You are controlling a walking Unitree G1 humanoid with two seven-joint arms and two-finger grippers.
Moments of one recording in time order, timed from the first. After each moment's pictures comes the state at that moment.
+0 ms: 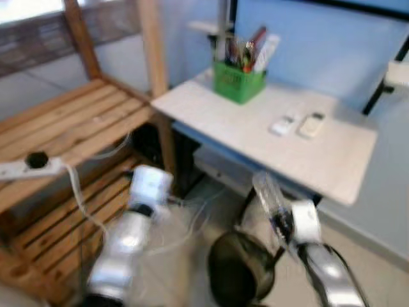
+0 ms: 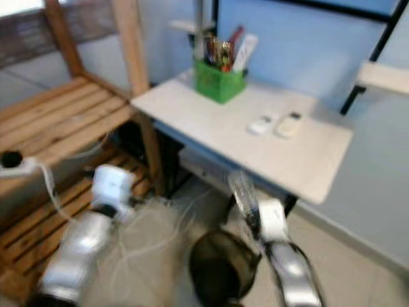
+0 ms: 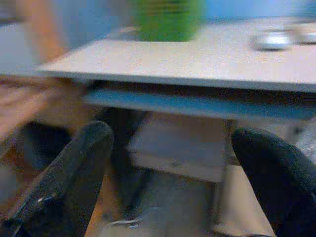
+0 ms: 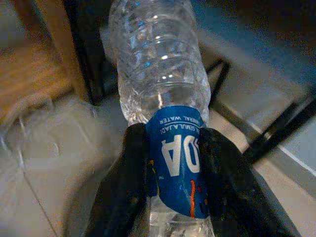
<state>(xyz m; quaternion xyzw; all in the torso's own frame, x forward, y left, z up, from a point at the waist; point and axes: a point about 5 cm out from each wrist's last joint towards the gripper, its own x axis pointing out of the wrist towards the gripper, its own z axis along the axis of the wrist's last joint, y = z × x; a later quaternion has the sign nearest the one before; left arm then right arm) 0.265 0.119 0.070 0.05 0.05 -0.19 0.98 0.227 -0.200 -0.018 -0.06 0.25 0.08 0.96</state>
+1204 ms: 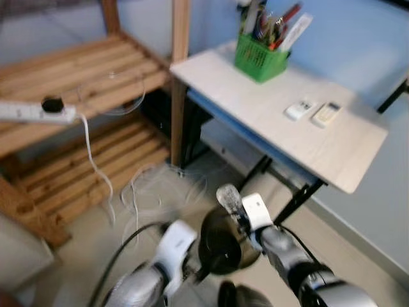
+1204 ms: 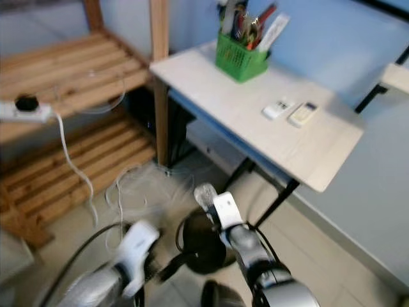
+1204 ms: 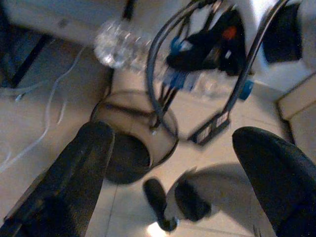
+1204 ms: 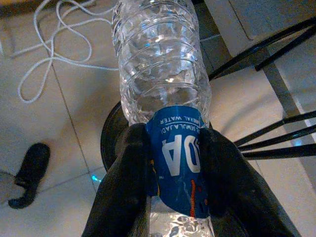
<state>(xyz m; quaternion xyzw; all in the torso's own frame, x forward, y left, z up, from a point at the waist) 0.163 0.104 0.037 0.02 0.25 -0.33 0.91 0.277 -0.119 -0.025 -0.13 0.32 0.15 0.93</state>
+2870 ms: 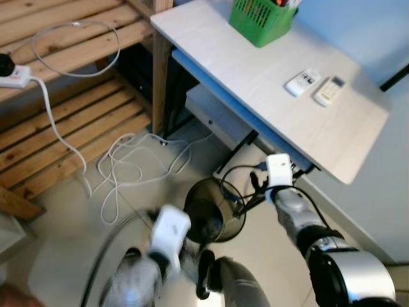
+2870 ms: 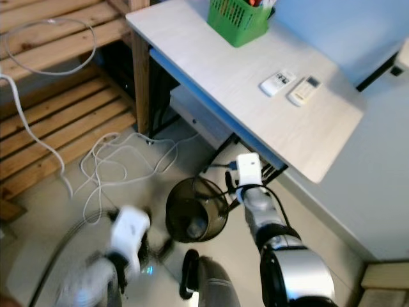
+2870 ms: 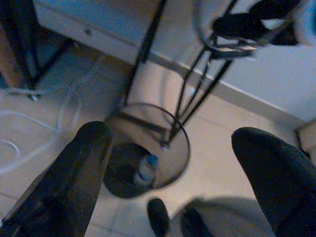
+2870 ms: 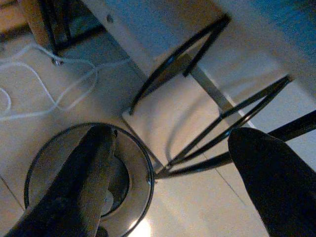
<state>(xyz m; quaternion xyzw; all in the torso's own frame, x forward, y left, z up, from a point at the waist) 0.194 0.102 0.070 0.04 0.17 -0.25 0.95 0.334 -0.154 0.035 -0.05 0.21 0.03 0.98</state>
